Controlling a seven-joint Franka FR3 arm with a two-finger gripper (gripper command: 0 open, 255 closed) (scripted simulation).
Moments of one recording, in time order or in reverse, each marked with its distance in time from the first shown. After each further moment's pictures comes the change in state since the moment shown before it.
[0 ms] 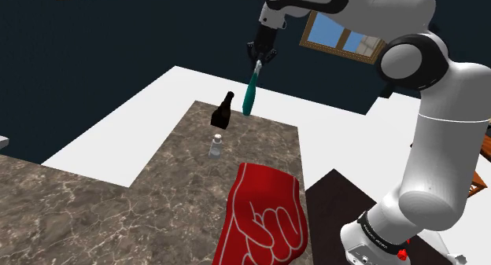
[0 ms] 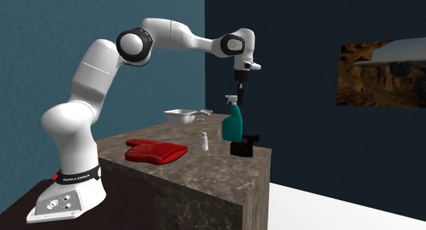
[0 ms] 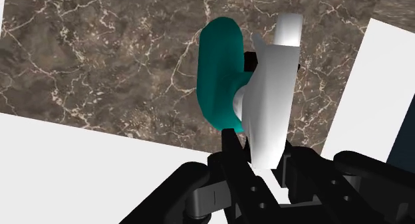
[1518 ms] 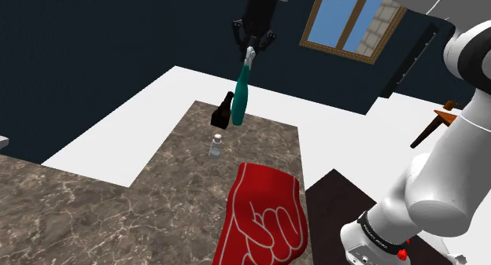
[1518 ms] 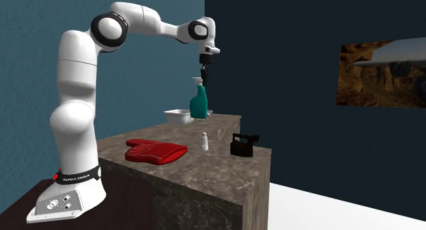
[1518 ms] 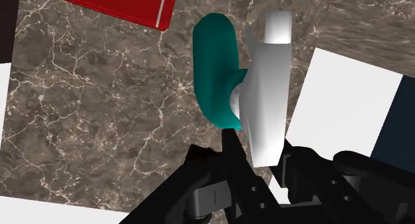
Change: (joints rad) arm 0.213 -0.336 0.117 -0.230 -0.019 -0.067 0.337
